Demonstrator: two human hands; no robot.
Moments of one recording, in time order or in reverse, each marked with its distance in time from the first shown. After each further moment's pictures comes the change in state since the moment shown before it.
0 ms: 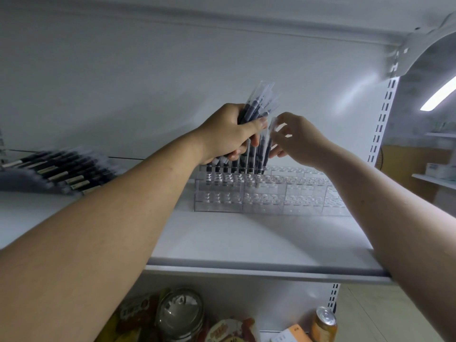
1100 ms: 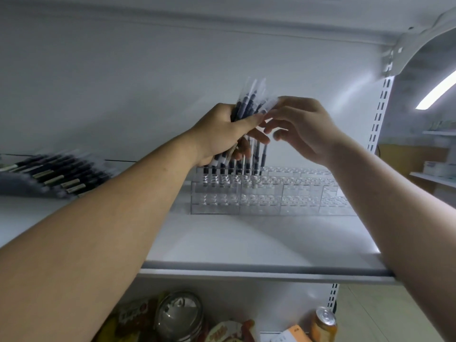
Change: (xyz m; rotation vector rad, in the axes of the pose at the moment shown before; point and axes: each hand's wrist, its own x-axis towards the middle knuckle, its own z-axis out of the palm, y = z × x) left_hand -0.004 0.008 0.002 -0.122 -0.040 -0.009; right_hand -0.001 -0.012 -0.020 0.767 -0.014 -0.070
